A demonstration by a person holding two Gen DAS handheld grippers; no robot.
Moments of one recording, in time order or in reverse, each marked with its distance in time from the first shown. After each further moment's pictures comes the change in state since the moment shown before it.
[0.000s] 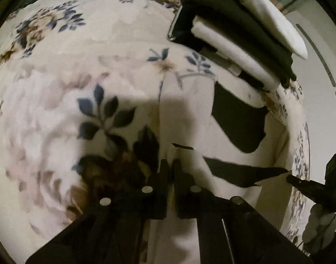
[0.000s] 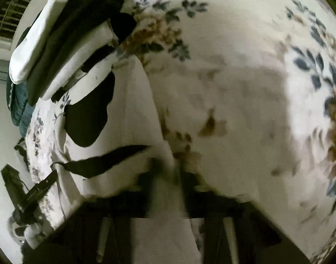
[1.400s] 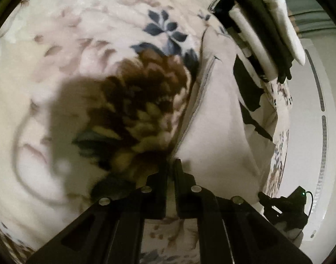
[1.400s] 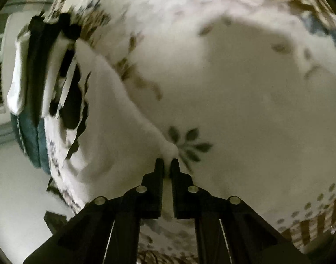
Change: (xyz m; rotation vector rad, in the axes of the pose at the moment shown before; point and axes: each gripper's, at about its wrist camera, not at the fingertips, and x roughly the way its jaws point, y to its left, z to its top) left arm -0.030 0.061 -0.098 -0.259 0.160 -0.141; right arm 0.005 -0.080 -0.134 0.431 0.082 0.158
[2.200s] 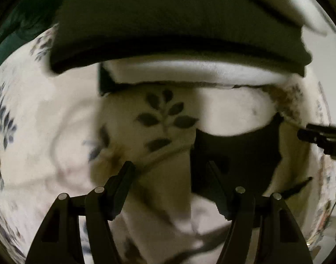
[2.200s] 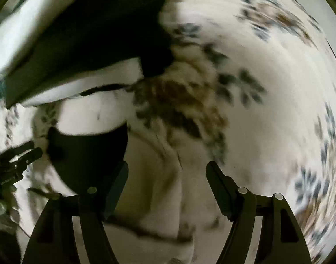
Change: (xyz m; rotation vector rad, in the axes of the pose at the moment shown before) left arm 0.104 -0.166 0.183 0.603 0.024 0.339; right arm 0.056 0.235 0.170 -0.725 -0.053 -0.409
